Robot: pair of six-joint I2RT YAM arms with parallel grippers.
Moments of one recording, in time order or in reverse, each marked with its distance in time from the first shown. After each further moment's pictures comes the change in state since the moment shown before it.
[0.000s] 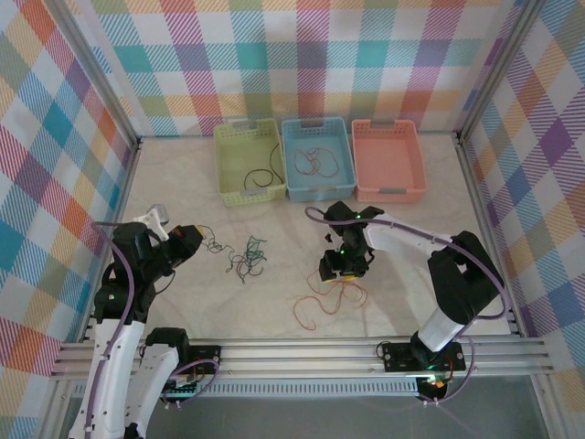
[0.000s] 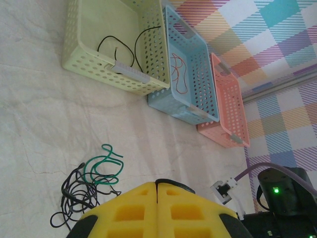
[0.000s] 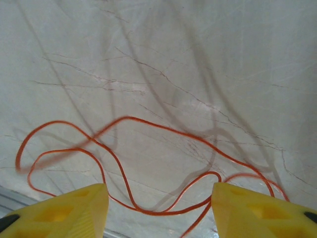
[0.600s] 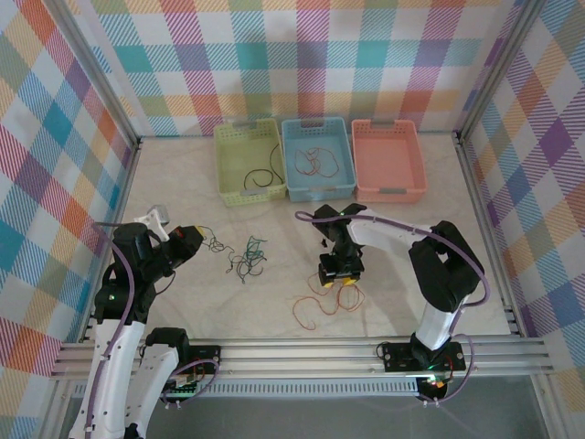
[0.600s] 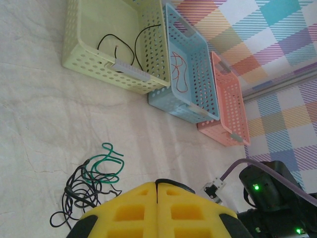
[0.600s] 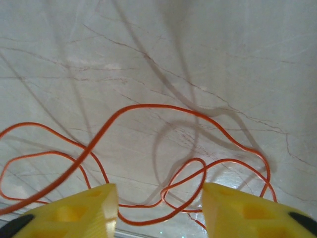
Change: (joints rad) left arm 0.000 -0.002 -0.007 0.000 0.004 0.003; right arm 0.049 0.113 0.099 -0.122 0.052 0.054
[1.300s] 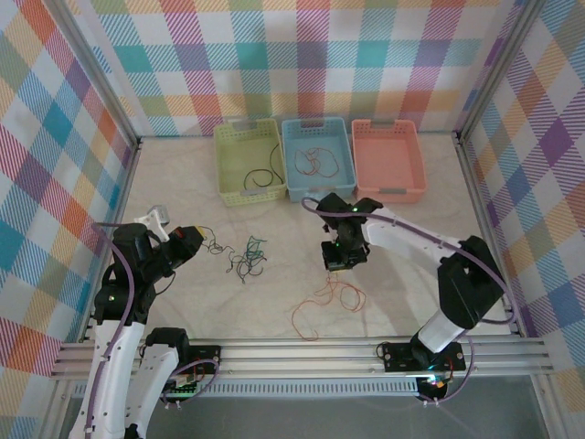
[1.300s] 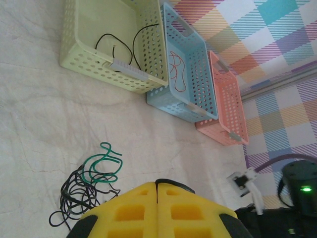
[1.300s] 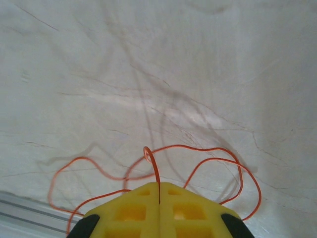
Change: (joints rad) left arm 0.000 -0.006 0.000 0.000 0.006 0.000; right arm 0.001 -0.173 0.060 -0.002 0.079 0.028
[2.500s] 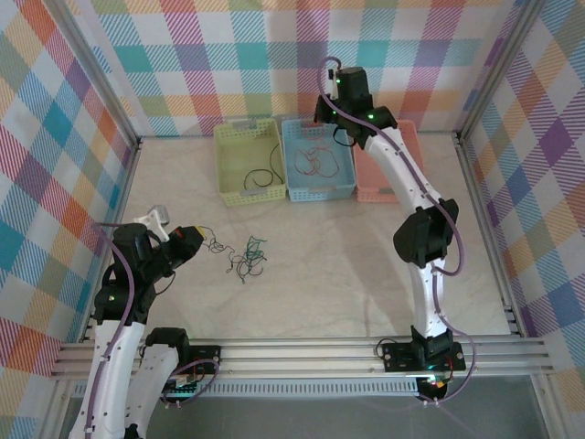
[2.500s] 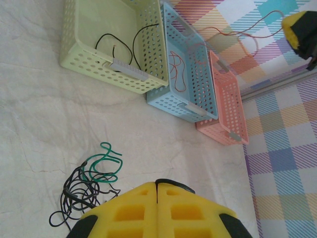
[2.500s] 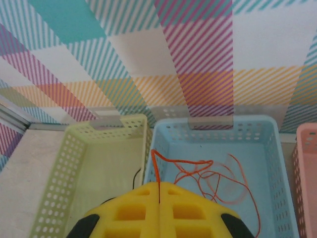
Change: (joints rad) left arm 0.000 0.000 0.000 0.000 0.000 0.000; right arm -0.307 0.589 1.137 0.410 0.132 -0.186
